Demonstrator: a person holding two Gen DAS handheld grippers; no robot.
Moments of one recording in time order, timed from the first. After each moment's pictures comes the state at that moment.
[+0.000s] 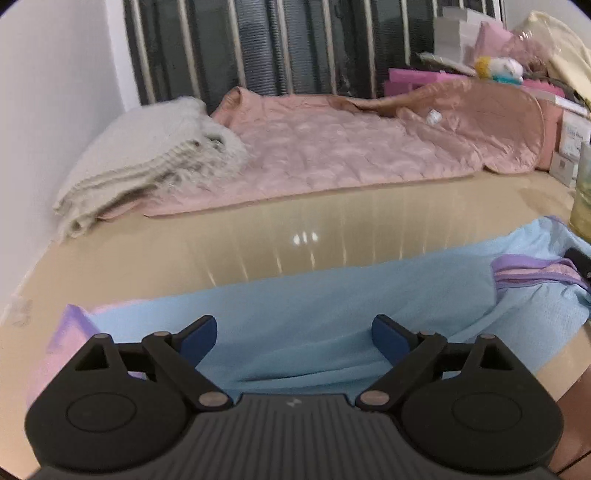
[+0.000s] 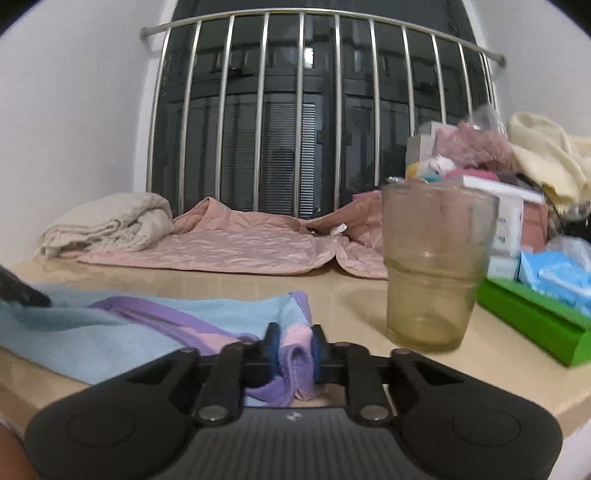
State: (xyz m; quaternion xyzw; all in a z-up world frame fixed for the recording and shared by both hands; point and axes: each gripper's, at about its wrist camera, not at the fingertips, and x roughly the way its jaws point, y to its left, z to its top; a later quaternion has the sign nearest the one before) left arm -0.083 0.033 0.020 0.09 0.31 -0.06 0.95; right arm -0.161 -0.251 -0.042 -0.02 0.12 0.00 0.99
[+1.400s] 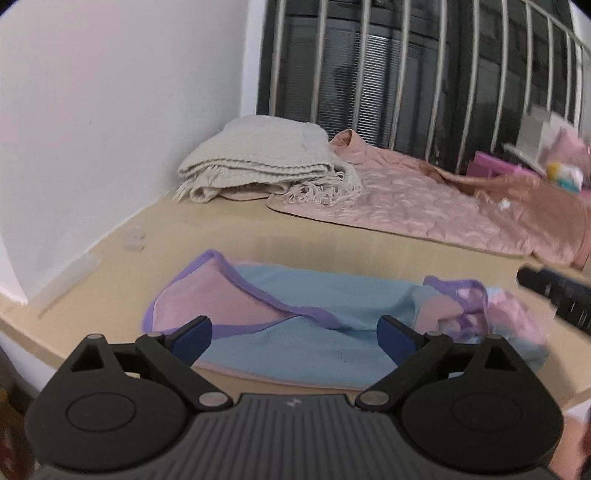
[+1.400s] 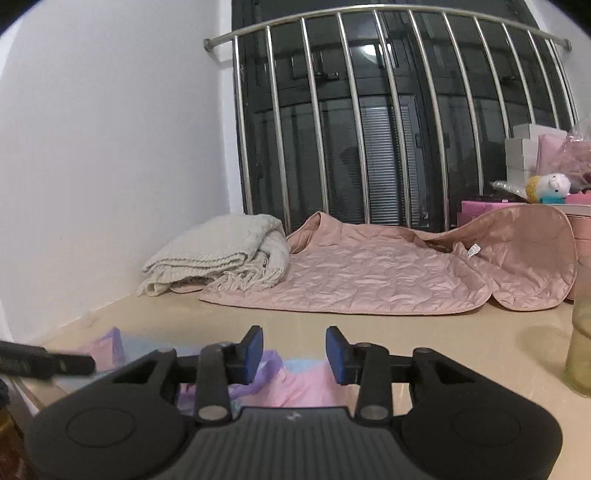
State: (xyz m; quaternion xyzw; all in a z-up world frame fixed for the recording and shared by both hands) left arm -0.166 0.113 0.029 -0.02 0.26 0.06 0.96; right arm -0.130 -0.126 0.022 0.02 0.16 0.15 0.97
